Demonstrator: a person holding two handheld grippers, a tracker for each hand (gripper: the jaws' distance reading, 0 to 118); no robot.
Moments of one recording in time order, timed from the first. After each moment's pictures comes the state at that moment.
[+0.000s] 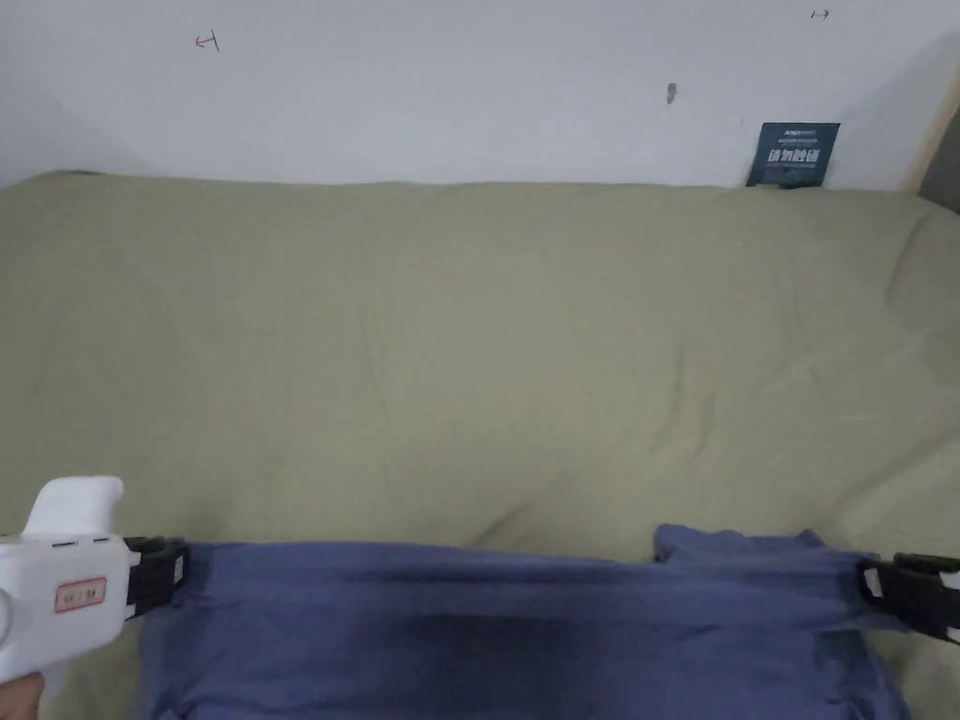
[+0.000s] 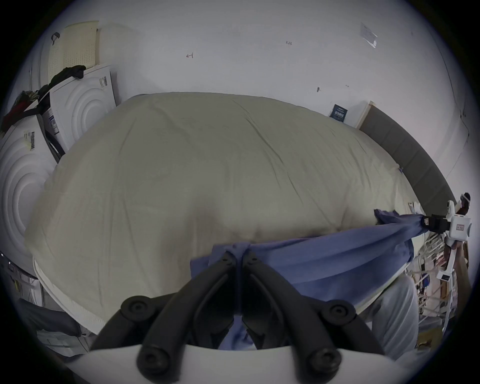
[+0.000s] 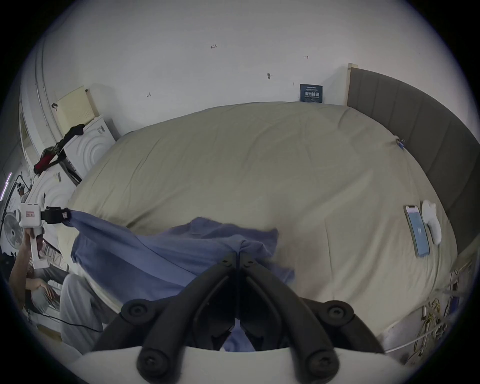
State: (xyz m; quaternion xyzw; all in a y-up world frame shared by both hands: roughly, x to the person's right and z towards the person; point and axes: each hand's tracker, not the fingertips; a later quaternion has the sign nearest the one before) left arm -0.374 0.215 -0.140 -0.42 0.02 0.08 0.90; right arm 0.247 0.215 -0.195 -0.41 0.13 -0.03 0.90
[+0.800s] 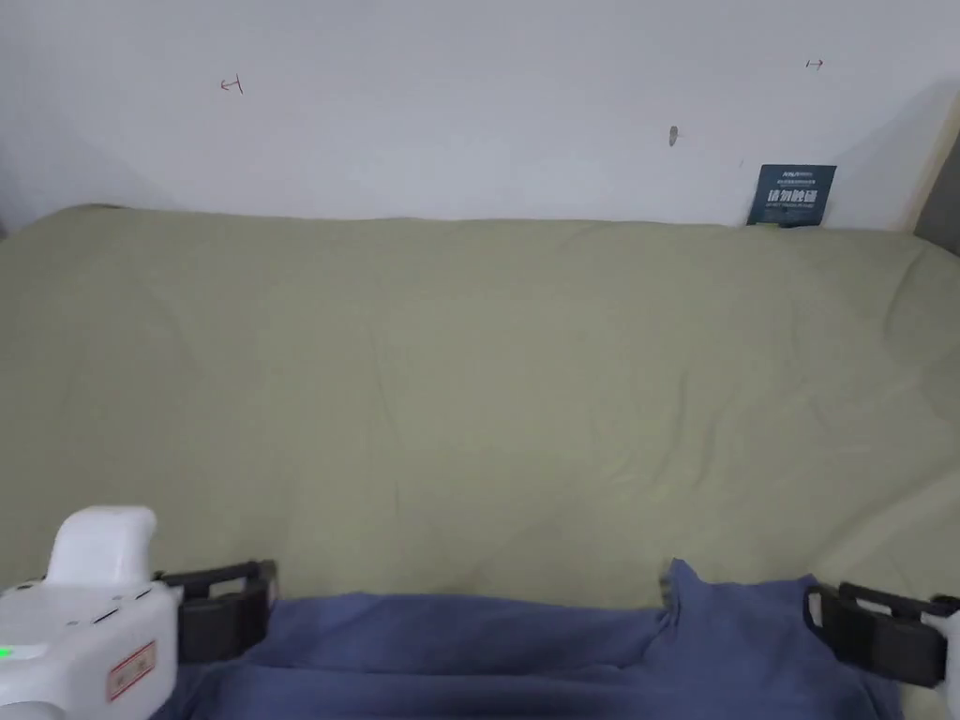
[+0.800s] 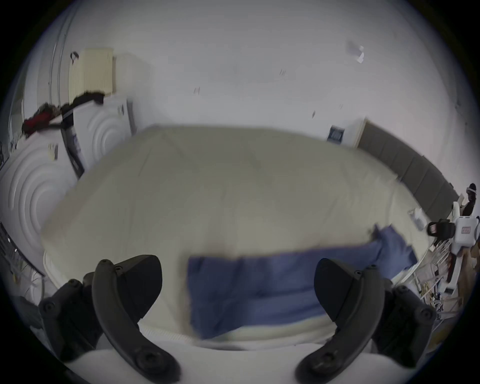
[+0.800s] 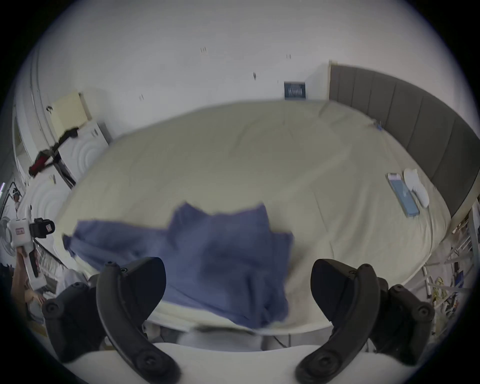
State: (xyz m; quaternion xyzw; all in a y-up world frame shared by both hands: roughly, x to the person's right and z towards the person) left arm -0.313 0.271 -0.098 -0.29 0.05 0.05 0.96; right arm 0.189 0.259 -0.152 -0.30 0.09 -0.05 0.95
